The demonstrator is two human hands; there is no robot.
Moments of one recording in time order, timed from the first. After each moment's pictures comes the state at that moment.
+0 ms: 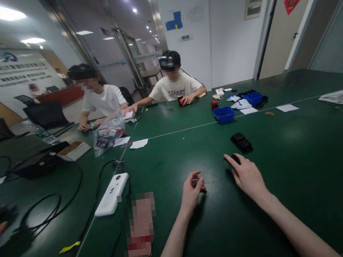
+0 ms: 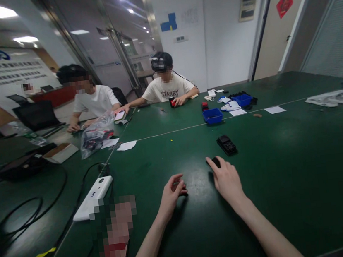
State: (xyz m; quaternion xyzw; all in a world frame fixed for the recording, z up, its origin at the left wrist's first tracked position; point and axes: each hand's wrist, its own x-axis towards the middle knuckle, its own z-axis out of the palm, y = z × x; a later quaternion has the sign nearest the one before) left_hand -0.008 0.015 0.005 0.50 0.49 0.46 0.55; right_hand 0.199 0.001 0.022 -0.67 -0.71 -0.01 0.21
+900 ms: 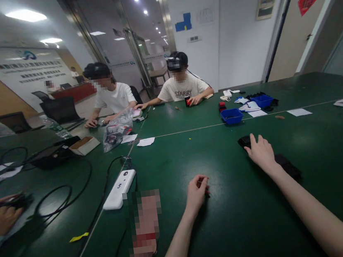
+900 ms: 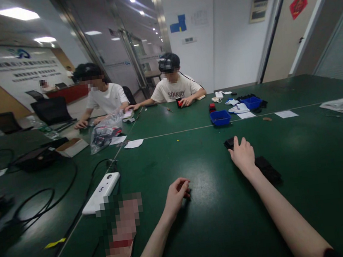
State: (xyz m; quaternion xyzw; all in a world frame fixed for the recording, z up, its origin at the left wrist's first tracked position) left_hand -0.009 0.018 0.002 0.52 0.52 0.43 0.52; right_hand 0.257 0.086 0.026 -0.77 -0.63 -0.10 0.09
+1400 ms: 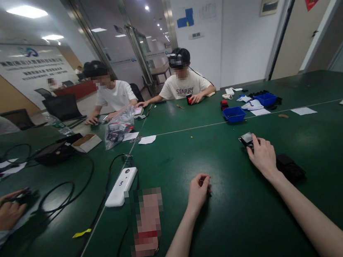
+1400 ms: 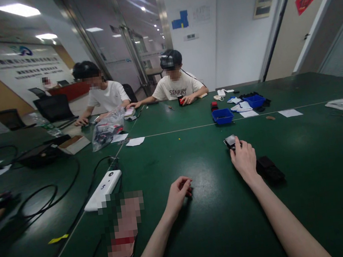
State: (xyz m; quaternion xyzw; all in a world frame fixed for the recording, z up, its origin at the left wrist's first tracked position) left_hand -0.008 0.017 0.002 0.52 0.52 0.43 0.52; right_hand 0.246 0.070 0.022 -0.74 -0.63 -0.09 0.20
